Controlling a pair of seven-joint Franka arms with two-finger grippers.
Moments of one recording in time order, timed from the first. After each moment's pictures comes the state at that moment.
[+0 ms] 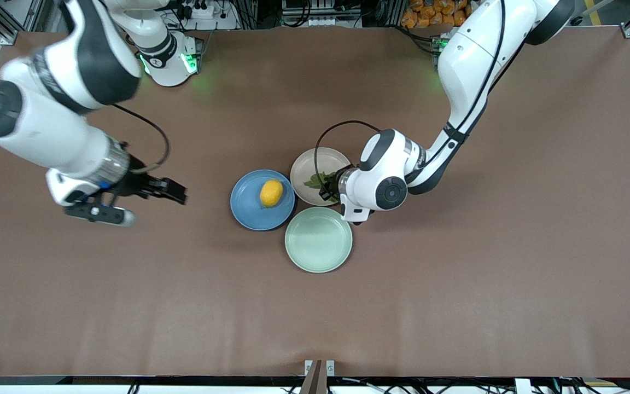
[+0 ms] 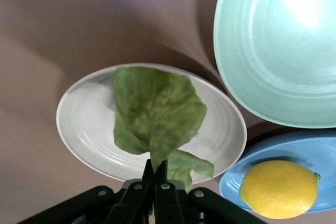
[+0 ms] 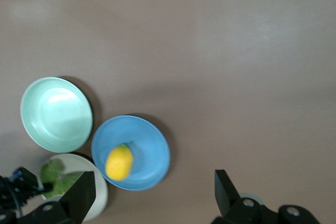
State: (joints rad) left arm -0.36 0.76 -0.37 -1.53 -0.37 2.10 -1.22; right arm 0.00 0.22 0.26 -1.57 0.09 1.79 0.39
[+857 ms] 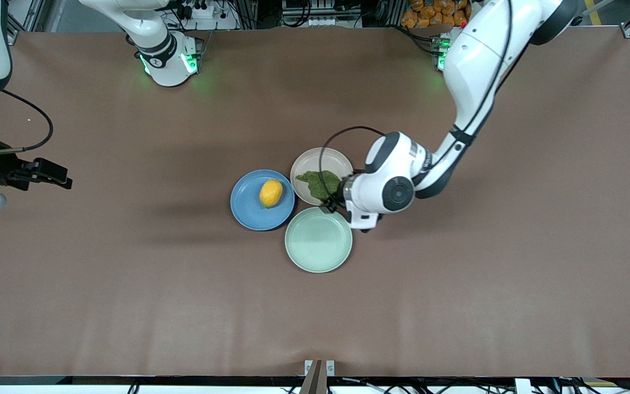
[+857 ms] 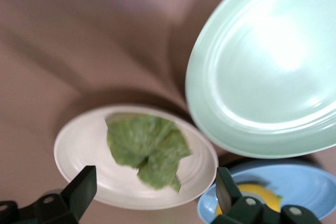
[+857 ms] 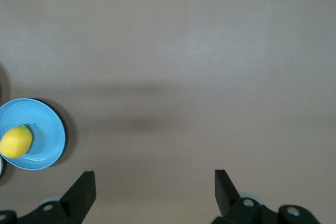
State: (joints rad) left arm -0.32 0.75 -0.37 -1.50 -0.23 2.13 -1.27; right arm -0.02 0.14 -0.03 -1.57 0.04 1.67 -0.07
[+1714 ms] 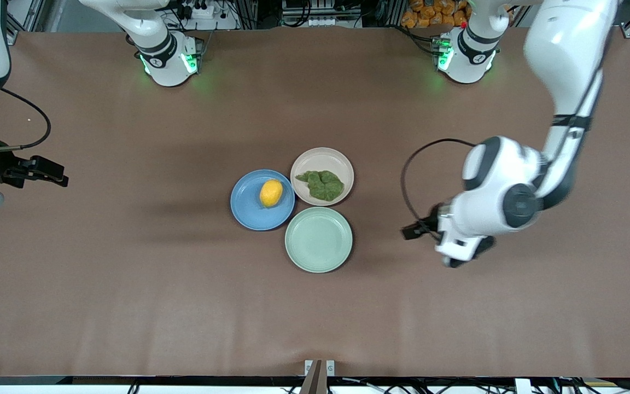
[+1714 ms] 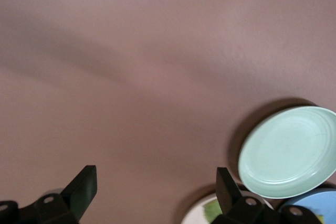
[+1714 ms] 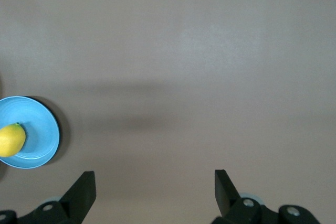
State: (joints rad) left arm -0.01 0.56 -0.35 -1.48 -0.06 1.92 -0.71; right arm -0.02 0.14 -0.04 -1.57 0.02 1.67 -0.07
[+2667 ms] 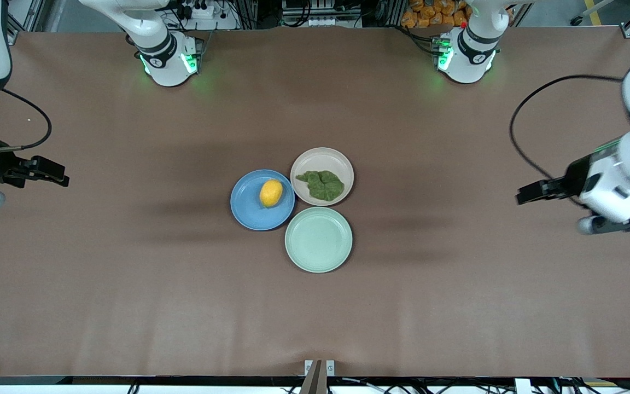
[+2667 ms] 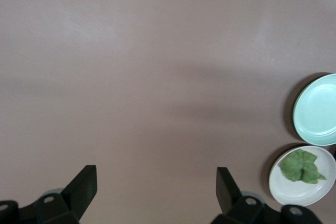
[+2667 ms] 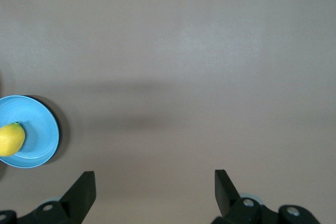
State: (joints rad) left arm 0.07 0.25 -0.15 -1.43 -0.05 1.63 -0.20; right arm -0.02 0.14 -0.04 -1.58 0.02 1.67 -0.07
